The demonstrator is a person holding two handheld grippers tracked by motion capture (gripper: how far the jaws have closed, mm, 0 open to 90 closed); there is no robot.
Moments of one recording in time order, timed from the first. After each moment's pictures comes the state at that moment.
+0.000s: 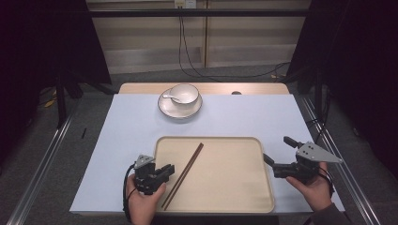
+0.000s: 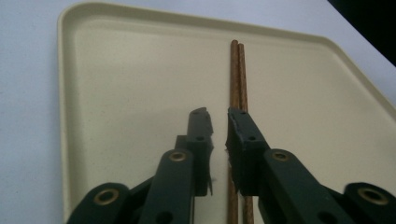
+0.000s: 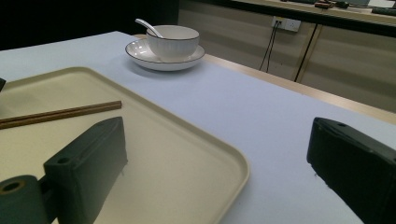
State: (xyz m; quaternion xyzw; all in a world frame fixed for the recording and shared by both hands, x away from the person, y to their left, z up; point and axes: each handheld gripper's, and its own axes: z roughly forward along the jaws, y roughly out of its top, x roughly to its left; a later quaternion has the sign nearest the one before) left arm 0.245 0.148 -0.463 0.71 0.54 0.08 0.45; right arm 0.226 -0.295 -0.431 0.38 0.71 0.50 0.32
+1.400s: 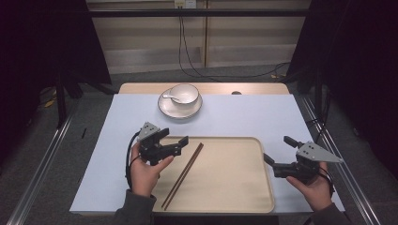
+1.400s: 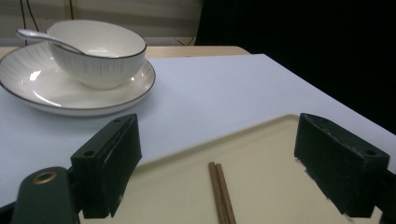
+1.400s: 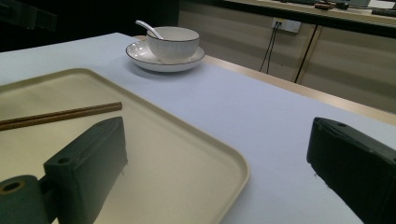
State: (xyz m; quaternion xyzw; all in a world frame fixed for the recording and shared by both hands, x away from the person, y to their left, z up) left arm 0.315 0.132 -0.417 0.71 0.41 0.14 0.56; right arm 0.226 -0.295 -0.430 0.38 0.71 0.51 0.32
